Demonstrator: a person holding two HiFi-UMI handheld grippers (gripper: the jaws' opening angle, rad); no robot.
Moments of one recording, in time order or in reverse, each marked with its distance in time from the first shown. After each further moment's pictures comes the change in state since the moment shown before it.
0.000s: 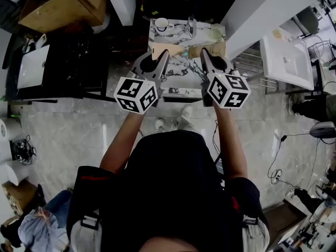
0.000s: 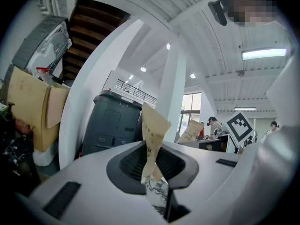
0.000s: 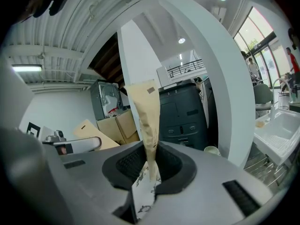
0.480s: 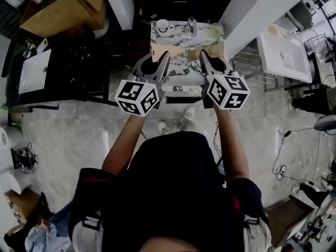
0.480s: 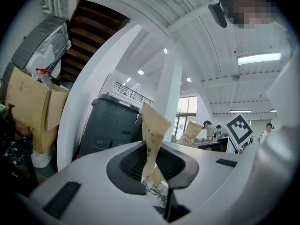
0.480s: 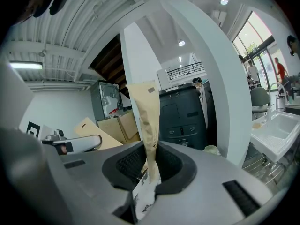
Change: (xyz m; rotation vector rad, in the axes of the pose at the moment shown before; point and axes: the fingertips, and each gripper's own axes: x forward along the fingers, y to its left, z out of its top) left arm -0.033 -0.006 0.011 0.000 -0.037 -0.046; right arm -0.021 0.034 -0.003 -0.011 -0.021 -0.026
